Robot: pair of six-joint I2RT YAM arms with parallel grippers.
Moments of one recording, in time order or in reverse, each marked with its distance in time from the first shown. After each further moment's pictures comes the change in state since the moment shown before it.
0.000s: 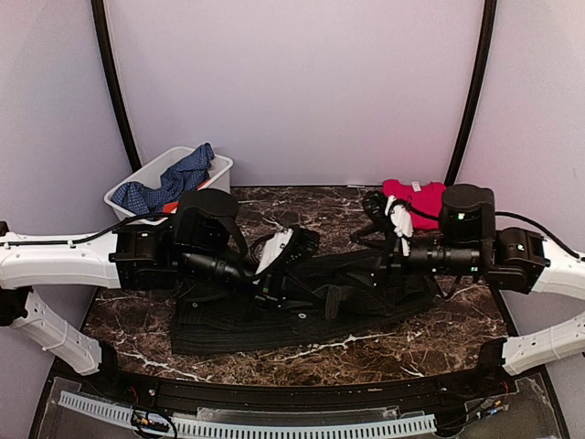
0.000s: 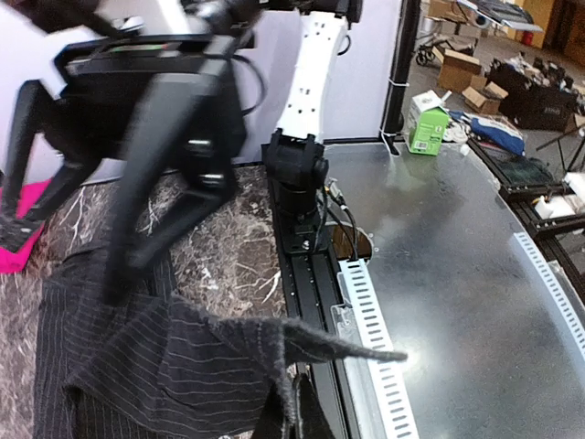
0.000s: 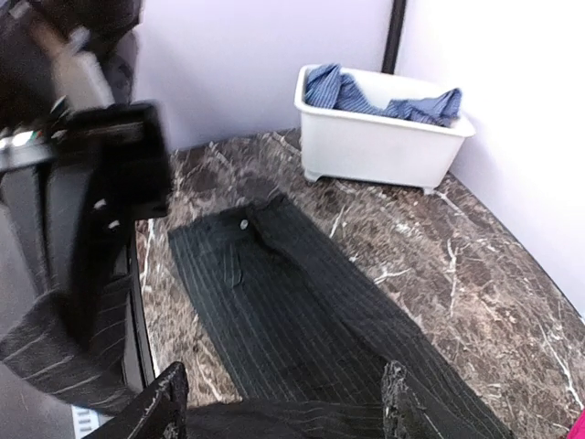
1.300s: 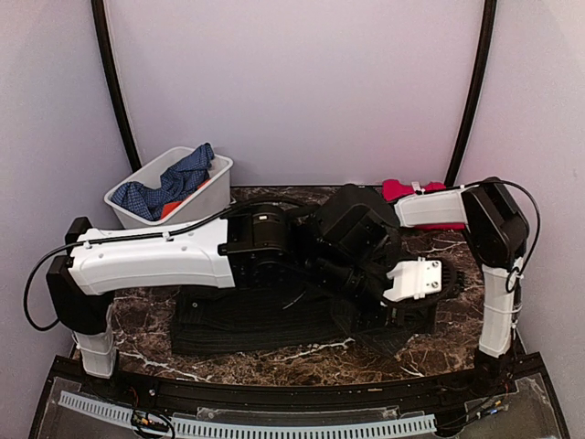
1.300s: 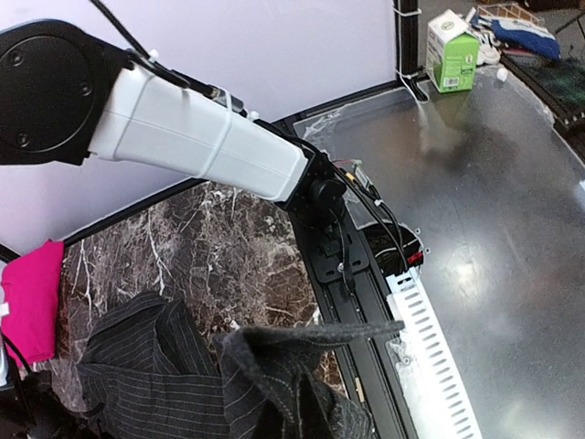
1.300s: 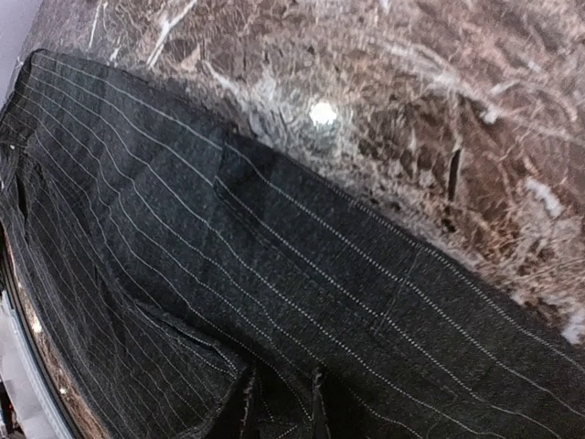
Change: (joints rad) left arm -0.245 0.625 0.943 -0.545 -0.279 0.311; right arm -0.548 1.033 0.470 -0.219 -0.432 0.110
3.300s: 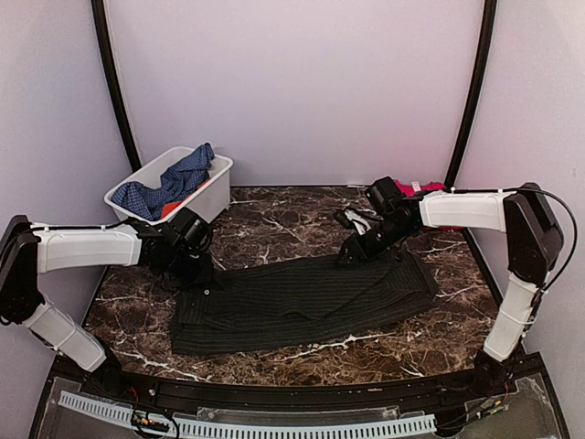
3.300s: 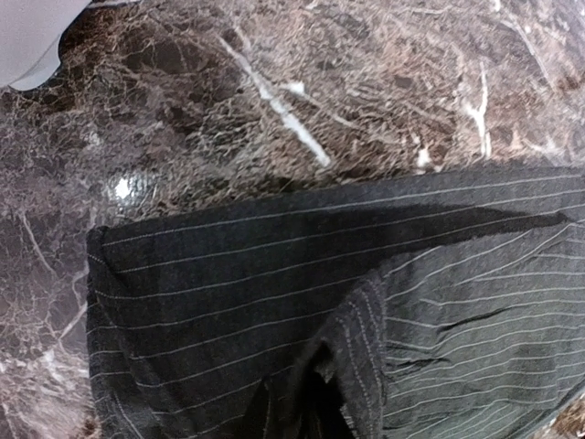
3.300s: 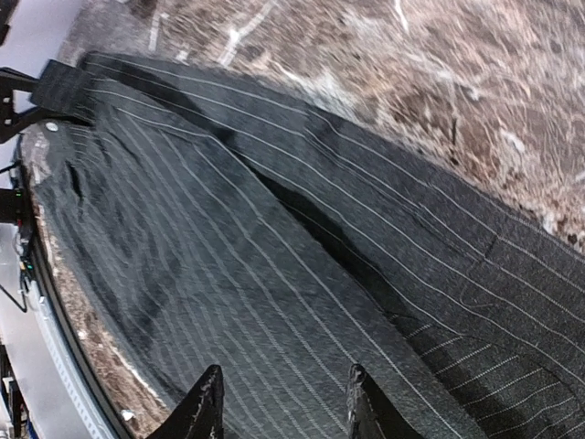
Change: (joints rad) left arm 0.799 -0.525 -1.160 0.131 -0.335 -1.181; right arm 0.006 -0.232 -0.146 -0.024 -0.019 0.046
